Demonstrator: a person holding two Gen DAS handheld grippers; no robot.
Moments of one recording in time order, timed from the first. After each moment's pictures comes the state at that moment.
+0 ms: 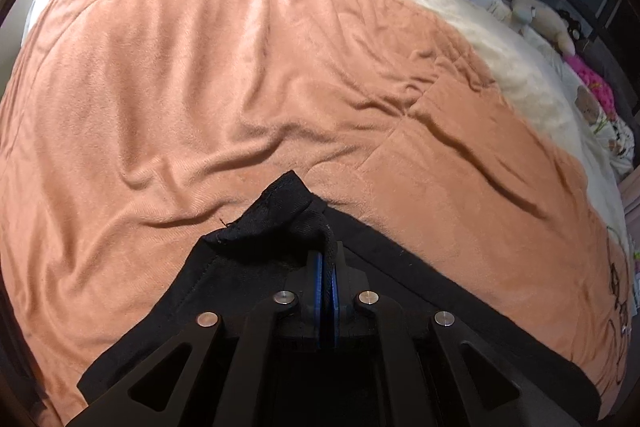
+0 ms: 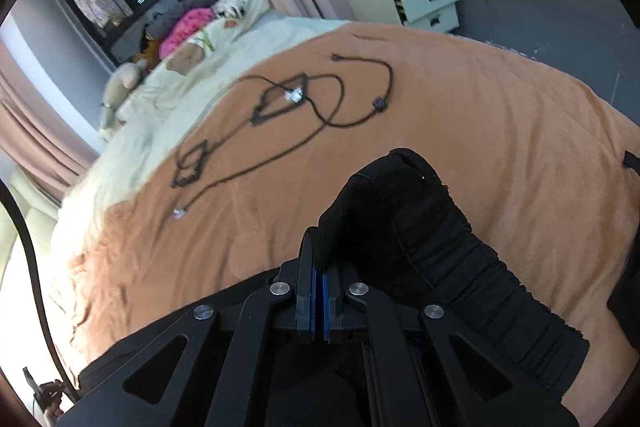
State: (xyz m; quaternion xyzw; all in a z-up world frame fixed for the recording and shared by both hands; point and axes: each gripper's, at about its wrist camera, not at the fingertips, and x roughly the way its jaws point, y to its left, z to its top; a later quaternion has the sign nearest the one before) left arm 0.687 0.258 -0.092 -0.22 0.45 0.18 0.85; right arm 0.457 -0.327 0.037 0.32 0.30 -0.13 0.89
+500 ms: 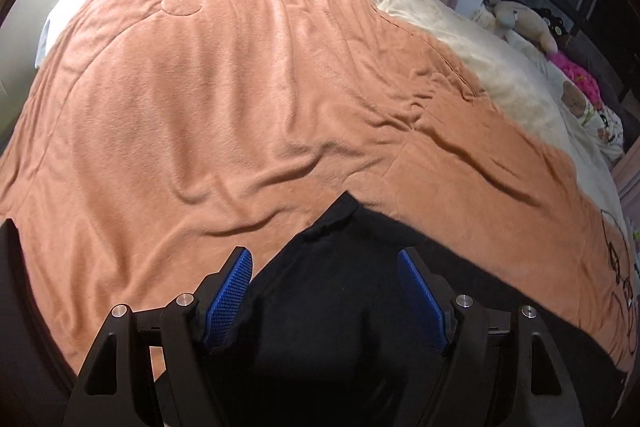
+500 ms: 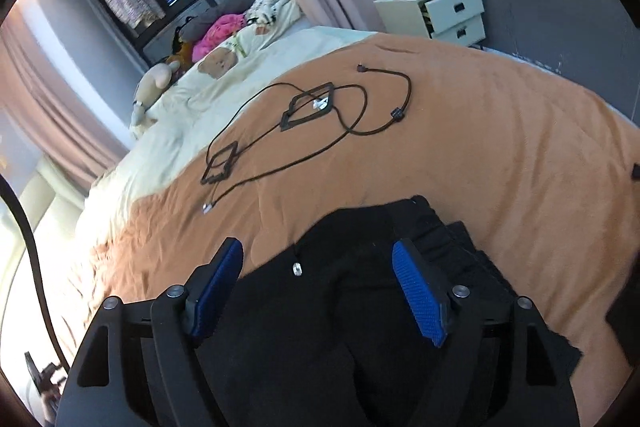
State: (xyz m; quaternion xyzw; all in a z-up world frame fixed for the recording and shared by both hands) left arm 0.630 0.281 -0.063 -0.19 0.42 0.17 0.87; right arm 0.411 -0.332 0.067 0.30 0.26 -0.07 0.91
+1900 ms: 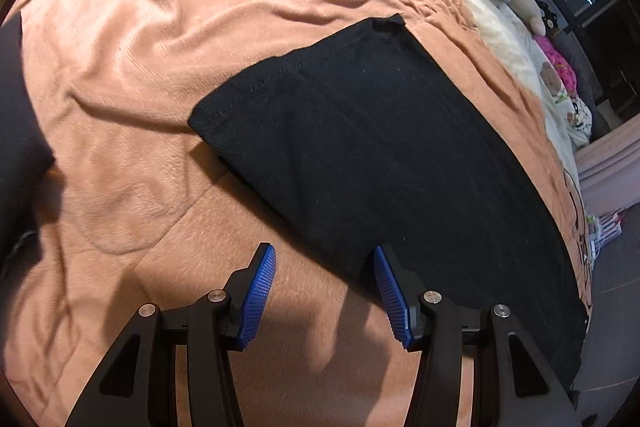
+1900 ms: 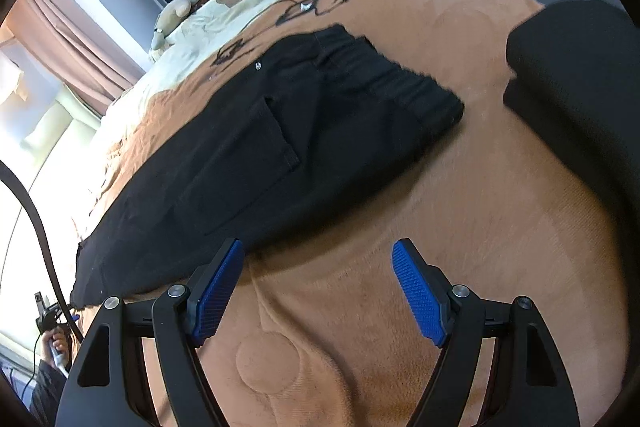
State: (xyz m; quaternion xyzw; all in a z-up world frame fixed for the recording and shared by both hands) left arm 0.485 0.277 -0.152 -0.31 0.48 0.09 0.82; right arm 0.229 -0.348 0.017 0.29 0.35 -0.02 0.89
